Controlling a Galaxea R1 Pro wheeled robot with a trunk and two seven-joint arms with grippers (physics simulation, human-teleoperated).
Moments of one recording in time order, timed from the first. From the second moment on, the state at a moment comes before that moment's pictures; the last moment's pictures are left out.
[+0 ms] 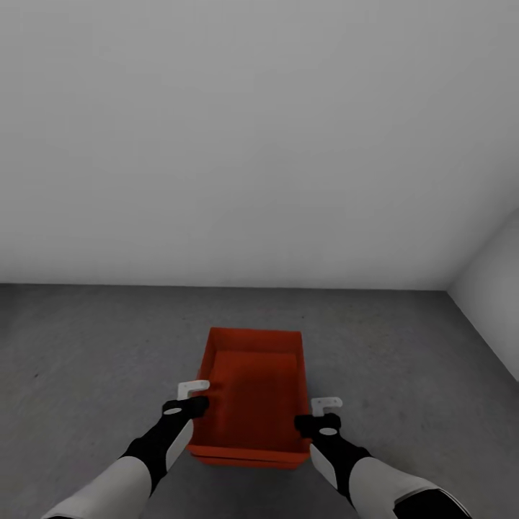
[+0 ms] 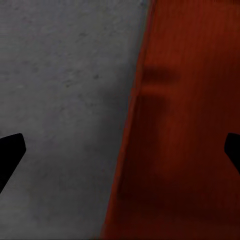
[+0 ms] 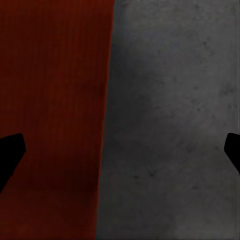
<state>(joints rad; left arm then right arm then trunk) -0.66 -0.08 -0.12 -0.40 0.20 0.12 0.27 -0.73 0.15 0.23 -0.09 -0.13 -0.07 -0.25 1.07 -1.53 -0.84</state>
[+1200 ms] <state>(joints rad) -0.66 -0.01 -0.13 -0.40 0.20 0.12 0.27 -0.73 0.12 0.23 -0.10 -0.14 -0.07 -0.26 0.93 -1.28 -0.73</state>
